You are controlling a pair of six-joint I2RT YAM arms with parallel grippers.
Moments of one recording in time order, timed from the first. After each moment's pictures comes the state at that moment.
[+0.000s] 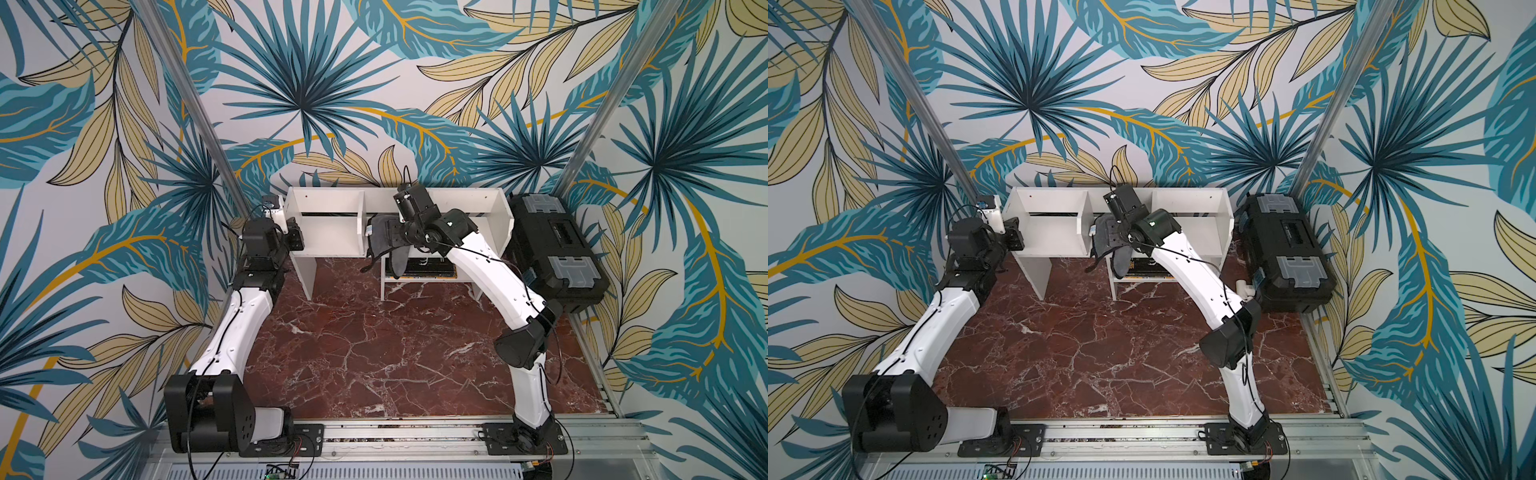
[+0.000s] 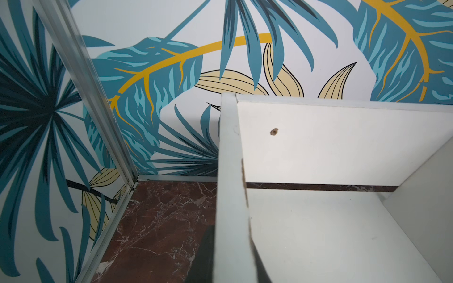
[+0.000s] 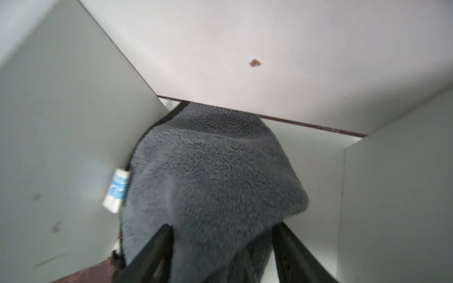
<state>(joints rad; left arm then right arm) 0.03 1.35 1.13 0.04 0.04 -0.09 0.68 2.04 2.39 -1.04 0.28 0.36</state>
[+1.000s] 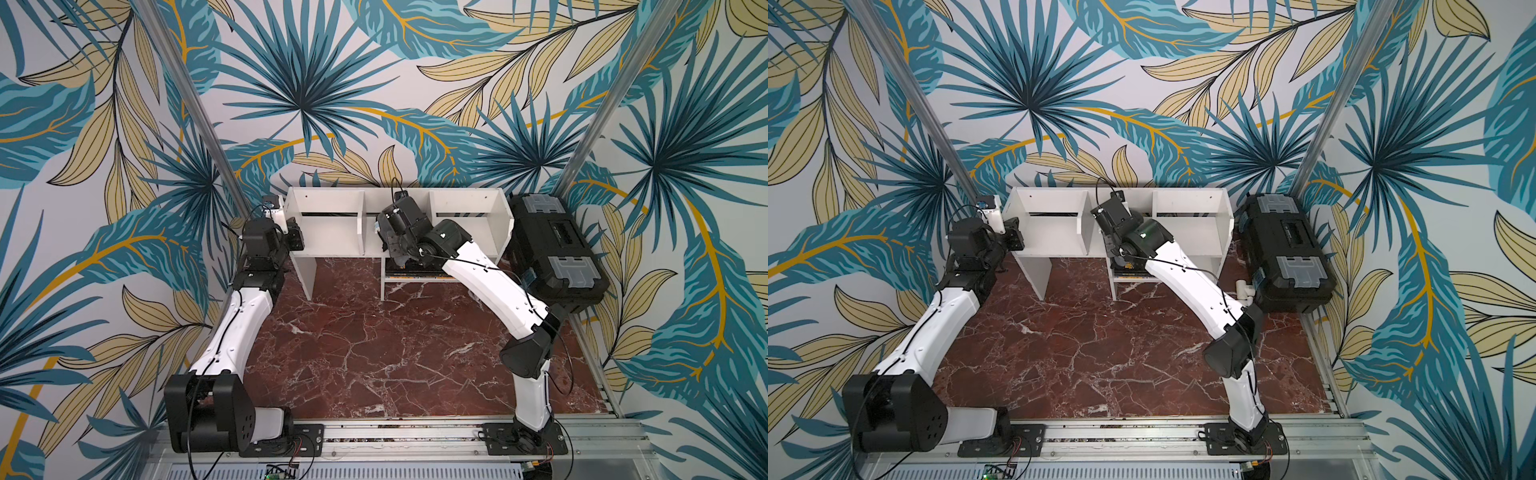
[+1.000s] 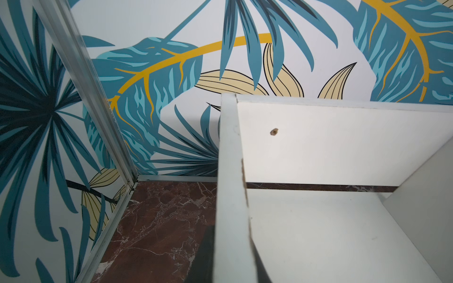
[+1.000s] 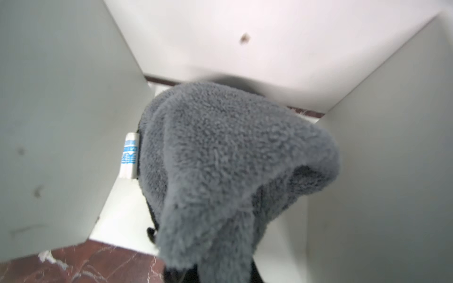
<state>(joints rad) 0.03 1.35 1.13 0.04 0.04 -0.09 0.74 2.04 2.39 -1.06 0.53 0.35</state>
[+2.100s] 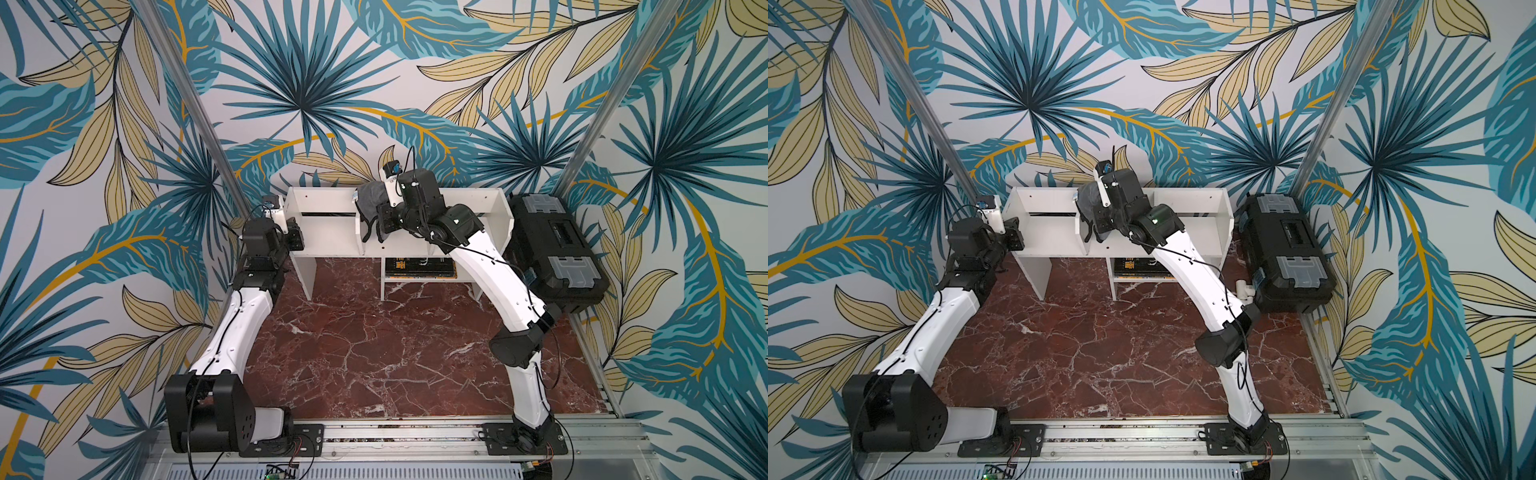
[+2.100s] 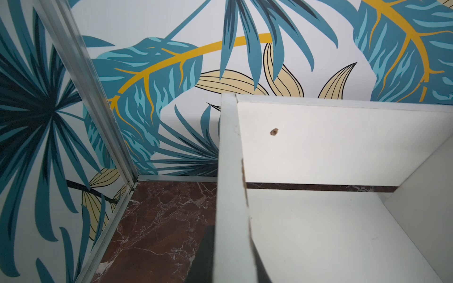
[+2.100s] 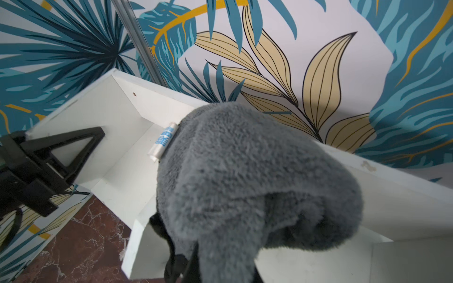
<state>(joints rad) 0.03 1.35 1.13 0.04 0.04 -0.09 0.70 2.08 2.51 -0.92 0.19 0.18</state>
